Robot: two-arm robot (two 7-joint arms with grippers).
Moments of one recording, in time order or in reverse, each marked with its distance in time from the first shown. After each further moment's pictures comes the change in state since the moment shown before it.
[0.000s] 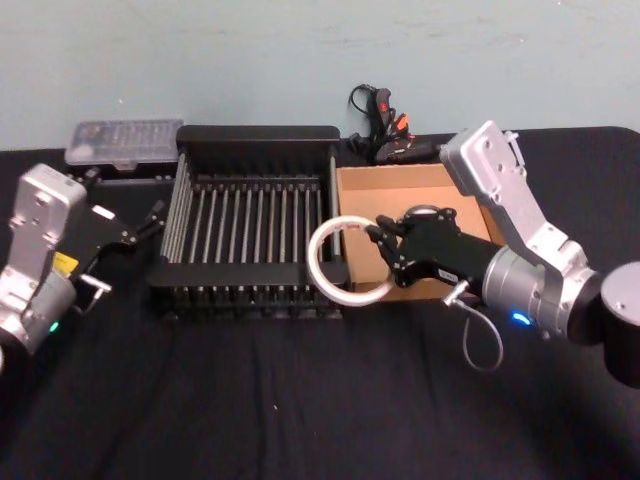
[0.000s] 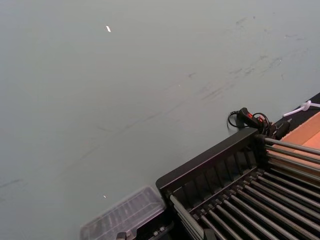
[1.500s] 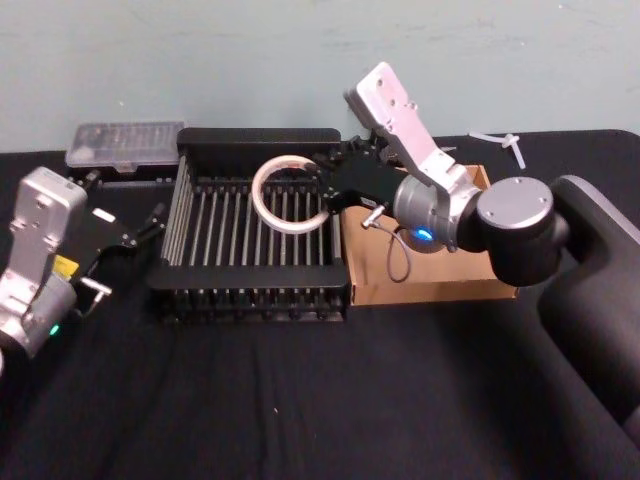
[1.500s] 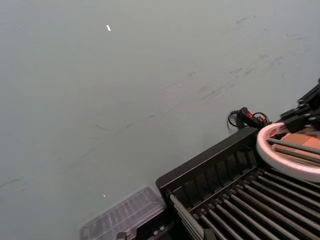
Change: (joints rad) left arm 0.000 0.000 0.000 0.000 0.000 0.000 0.000; right arm 0.390 -0.244 -0.119 0.563 -0.115 -0.181 0.027
